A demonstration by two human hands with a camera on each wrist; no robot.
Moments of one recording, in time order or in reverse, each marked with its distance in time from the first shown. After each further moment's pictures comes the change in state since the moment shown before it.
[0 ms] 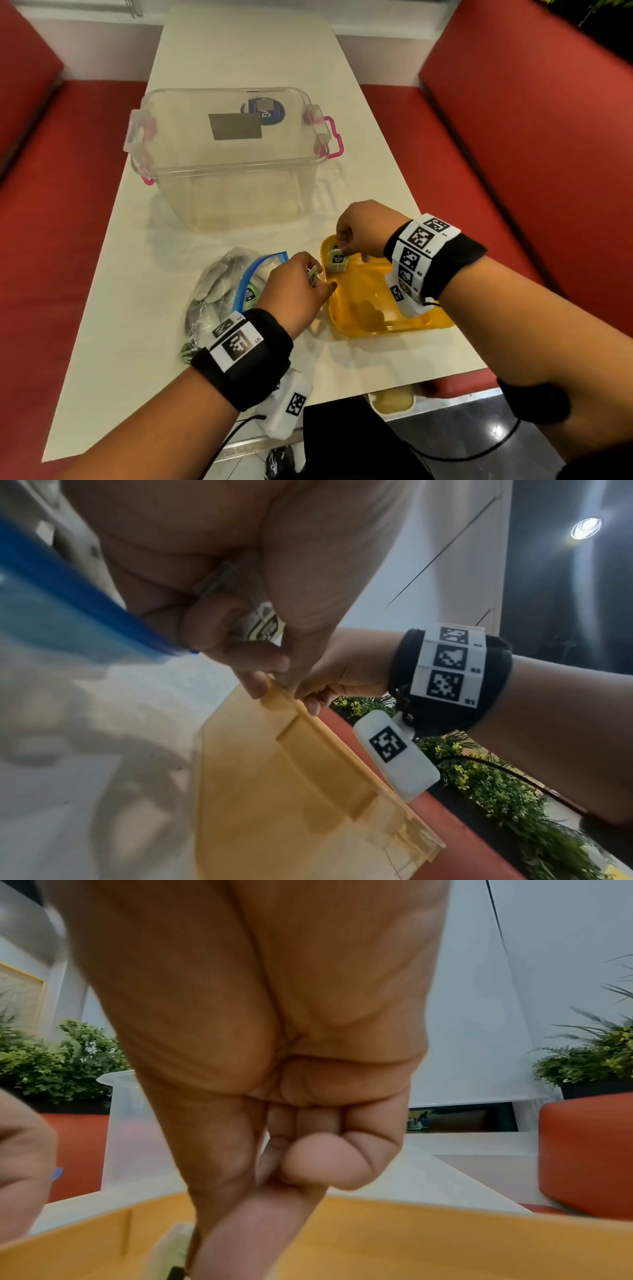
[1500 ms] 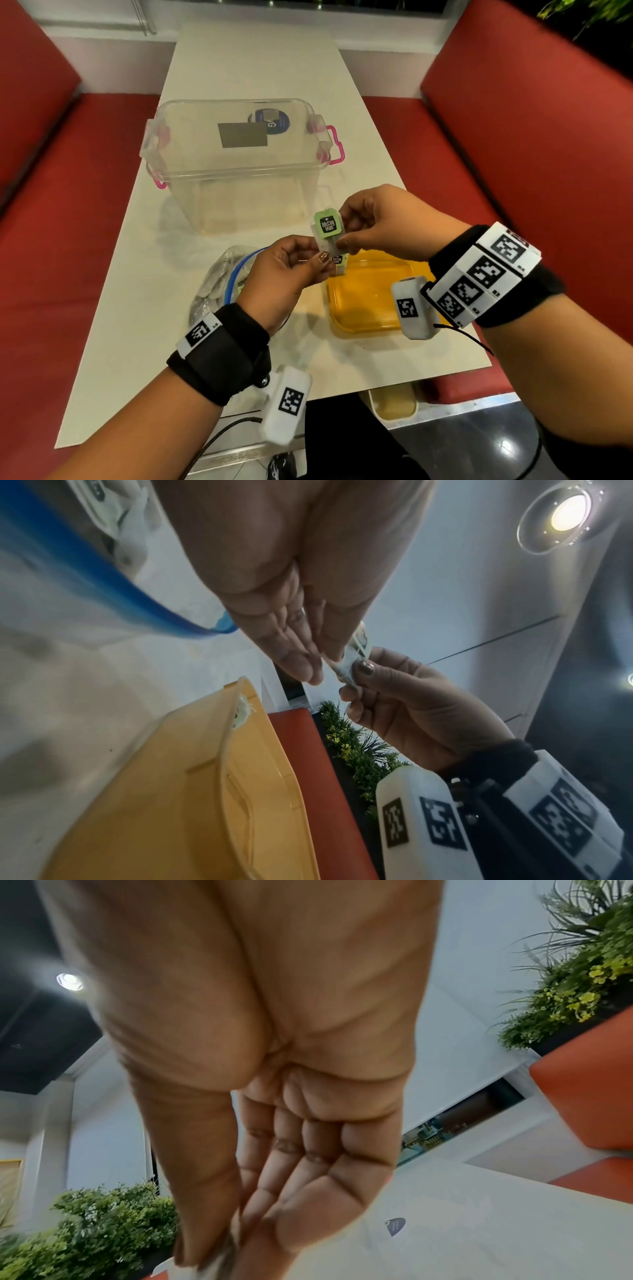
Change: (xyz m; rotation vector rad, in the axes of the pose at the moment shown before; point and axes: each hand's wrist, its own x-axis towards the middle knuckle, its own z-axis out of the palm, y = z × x) left_hand -0.020 0.022 -0.025 -0.894 -0.001 0.060; right_hand -0.069 -0.017 -0.034 0.451 0.176 -0.163
